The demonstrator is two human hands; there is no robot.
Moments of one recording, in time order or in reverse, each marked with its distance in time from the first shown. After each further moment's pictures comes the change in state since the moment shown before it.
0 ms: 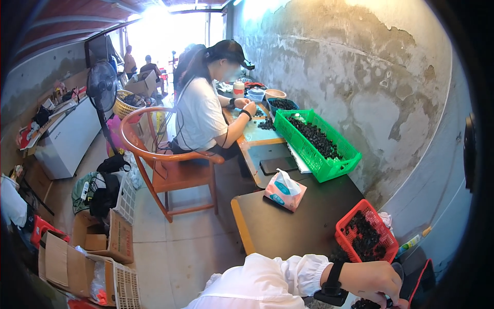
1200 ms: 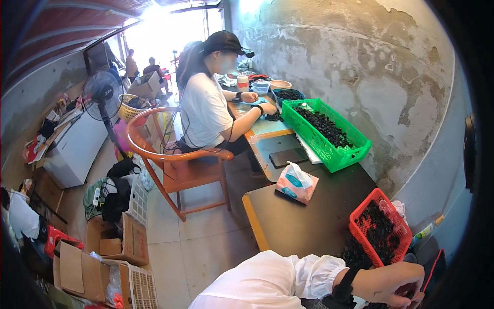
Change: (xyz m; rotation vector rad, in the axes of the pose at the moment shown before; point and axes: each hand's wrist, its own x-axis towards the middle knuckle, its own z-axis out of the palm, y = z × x) left_hand 0.005 0.009 0.019 -0.152 0.258 -0.225; right_hand -0.002 -0.006 0.038 0.031 0.230 -0.023
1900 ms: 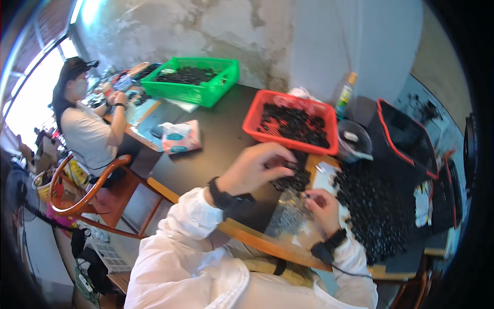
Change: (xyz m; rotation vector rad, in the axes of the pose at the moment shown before) left_hand -0.088 -0.025 -0.066 0.279 -0.135 -0.544; right_hand -0.100 0.128 -0.004 0.235 -0.321 0.638
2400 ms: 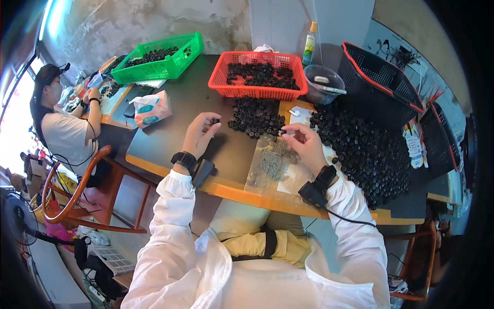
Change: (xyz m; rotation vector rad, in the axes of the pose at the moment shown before) left_hand -0.077 -0.093 -0.004 0.206 0.251 -0.221; right_hand 0.005 0.007 -0.007 -0.108 -0.012 -0.169
